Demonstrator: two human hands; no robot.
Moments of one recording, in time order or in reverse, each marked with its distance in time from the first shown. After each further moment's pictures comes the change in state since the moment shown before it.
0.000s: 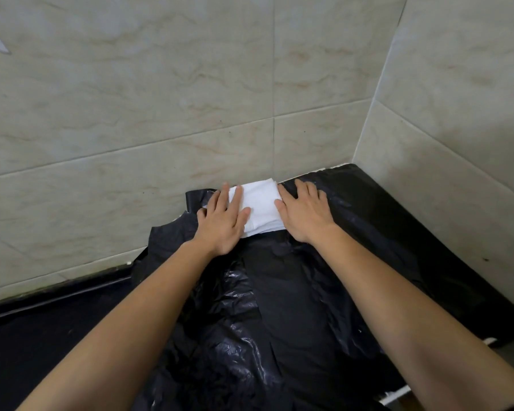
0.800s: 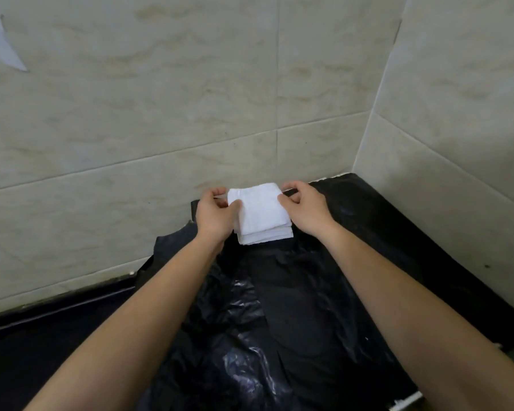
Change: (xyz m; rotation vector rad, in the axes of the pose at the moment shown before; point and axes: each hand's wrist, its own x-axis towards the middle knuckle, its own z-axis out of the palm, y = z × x) left_hand 0.009 0.020 -0.032 -1.005 0.411 -0.361; right_hand 0.002 -0.009 -0.035 0.976 0.095 0.205
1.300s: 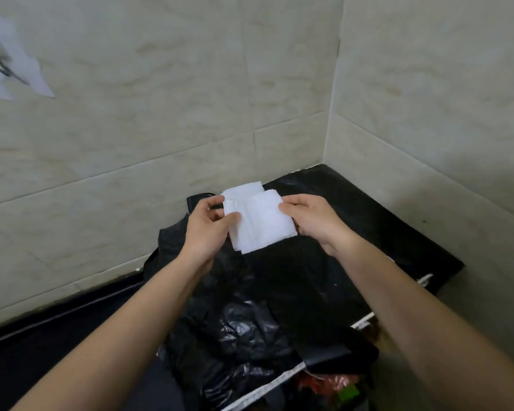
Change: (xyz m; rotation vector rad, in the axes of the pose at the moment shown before) left_hand -0.121 0.041 -0.052 -0.126 -0.240 0.000; right_hand -0.130 -0.025 -0.052 0.414 -0.061 0.162
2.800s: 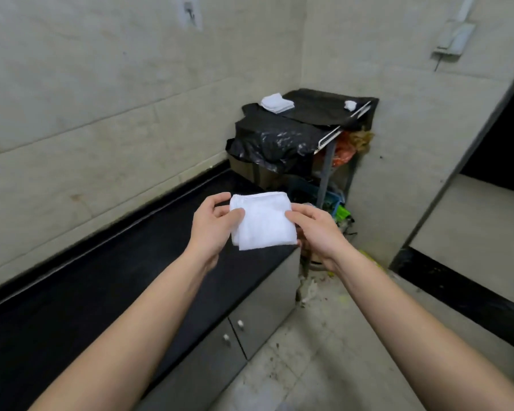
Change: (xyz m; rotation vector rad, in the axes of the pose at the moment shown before) left_hand -0.420 -0.086 -0.546 -0.052 -0.428 0.043; right_hand -0.596 0.043 0.504 0.261 0.362 0.065
